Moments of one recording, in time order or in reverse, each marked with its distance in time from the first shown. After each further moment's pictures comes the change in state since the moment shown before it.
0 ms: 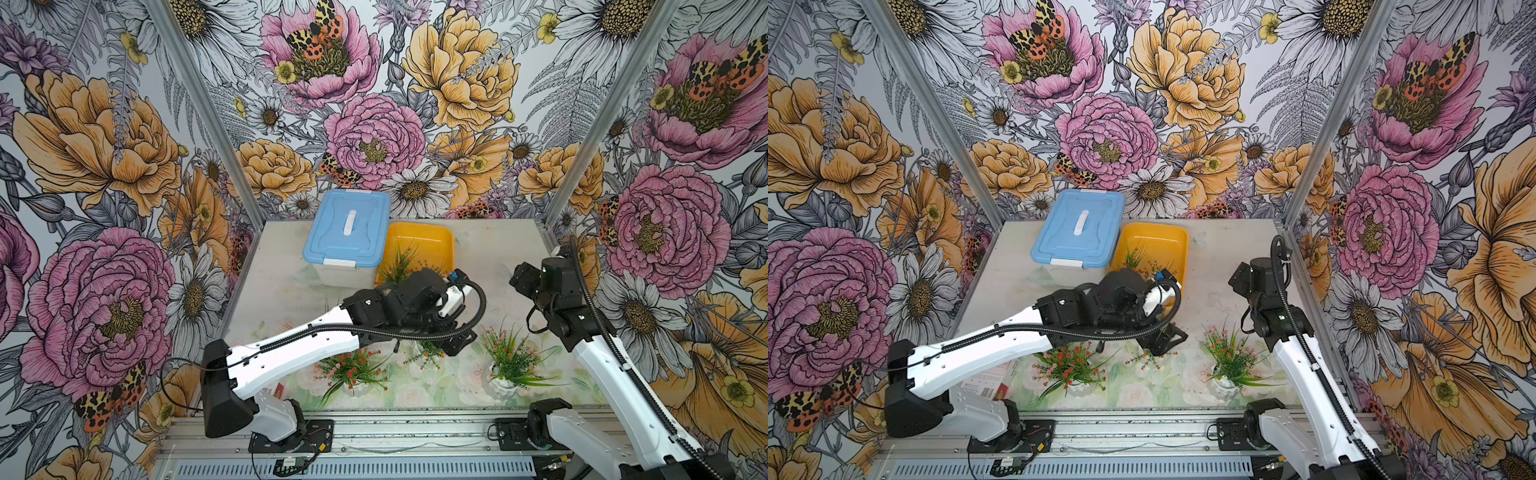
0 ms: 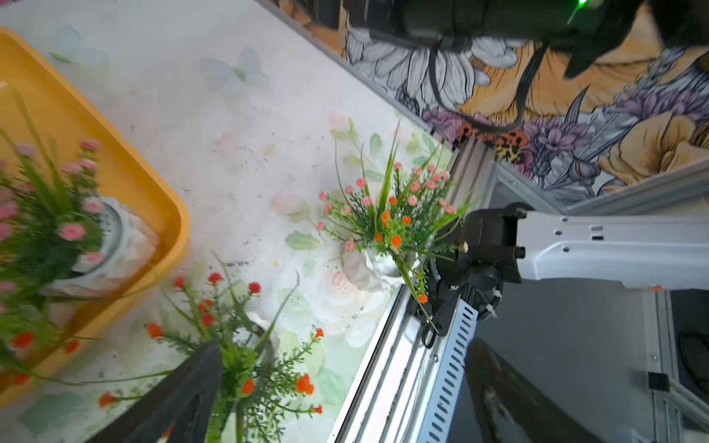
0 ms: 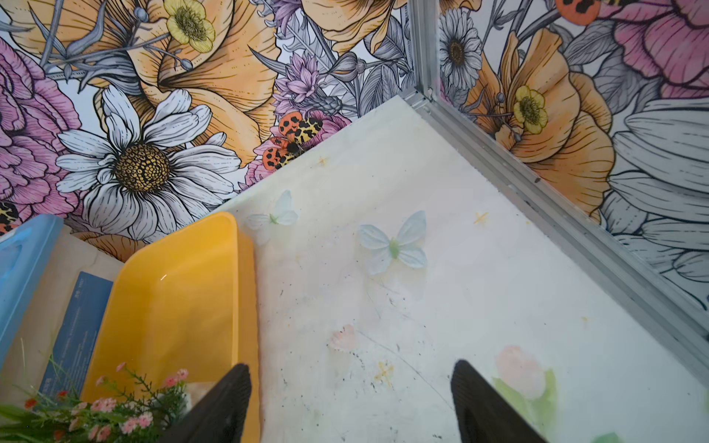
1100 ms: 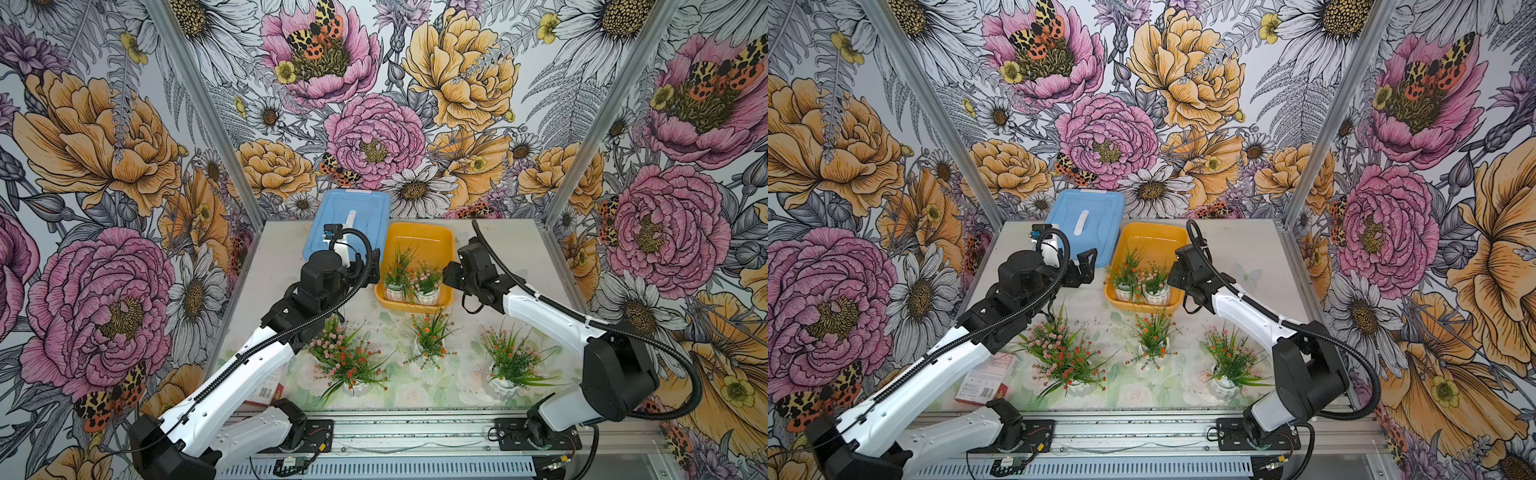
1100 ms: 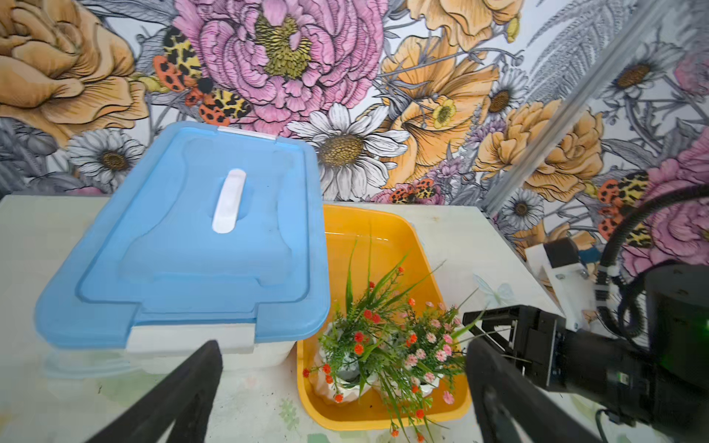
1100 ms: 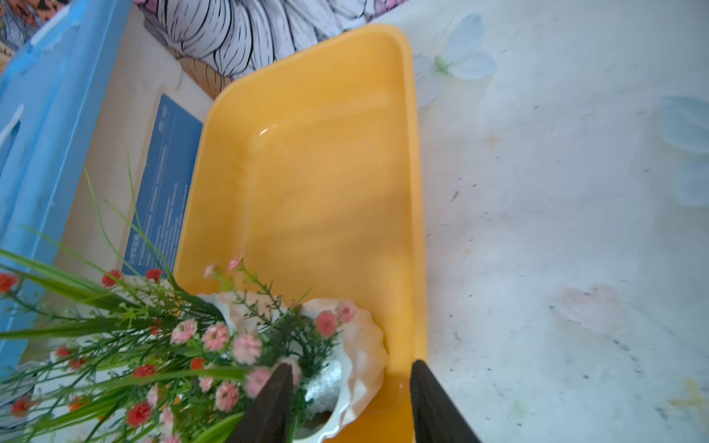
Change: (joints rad) left arm 0.545 -0.426 -0.399 0.413 -0.313 -0.043; right arm 0.357 0.542 0.167 0.223 -0.084 0.157
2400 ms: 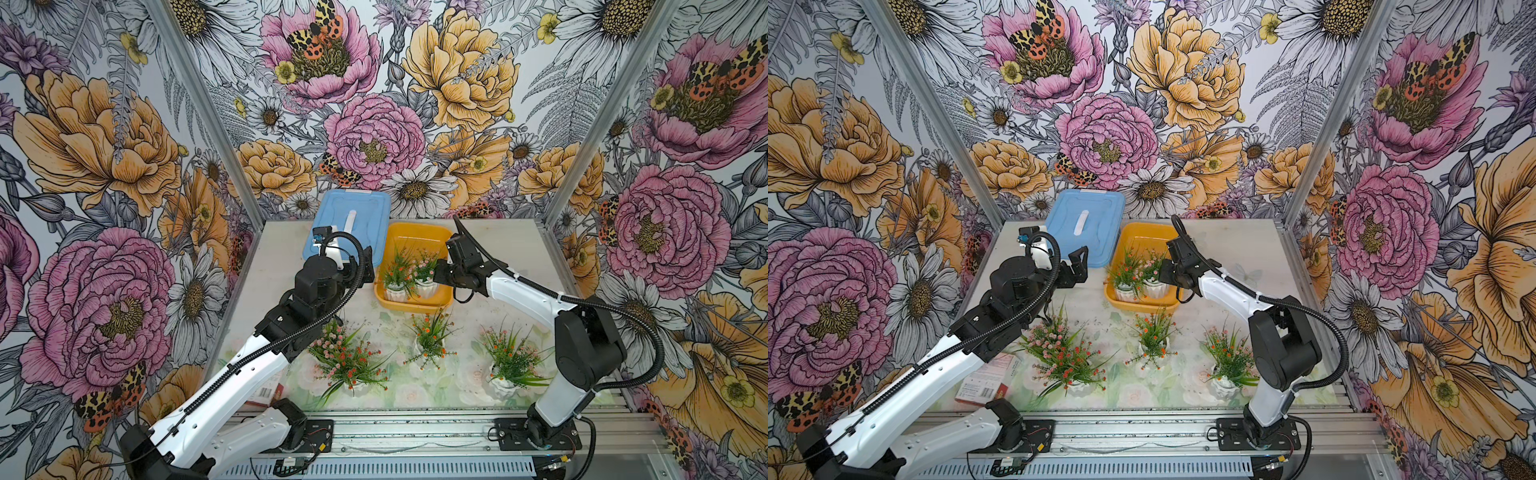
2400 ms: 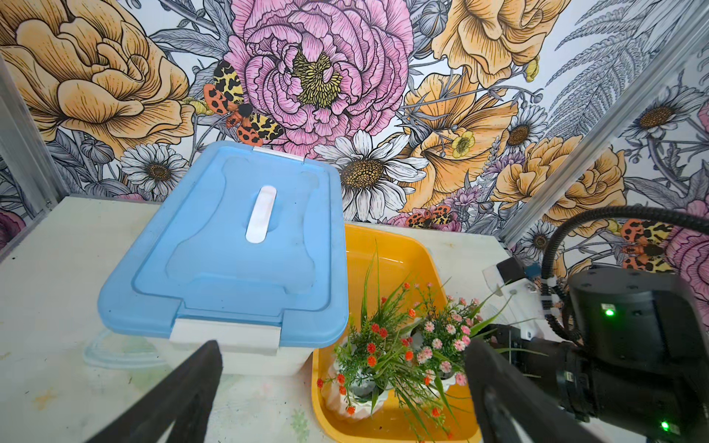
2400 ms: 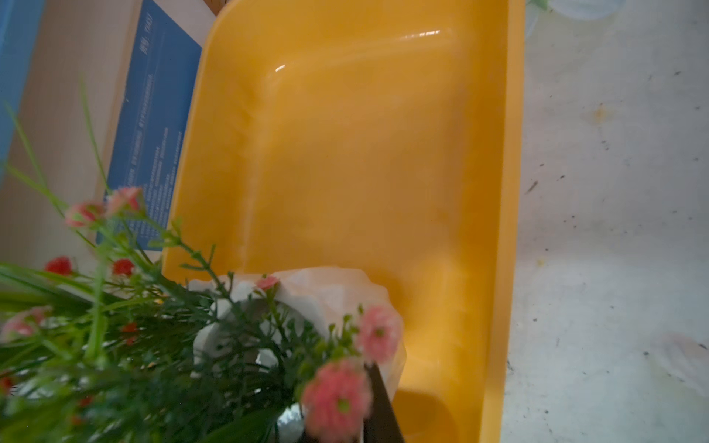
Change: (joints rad) left arm -0.027 -0.077 -0.043 0.009 -0.180 -0.035; right arm 0.007 0.239 0.181 -0.066 -0.183 -0.096
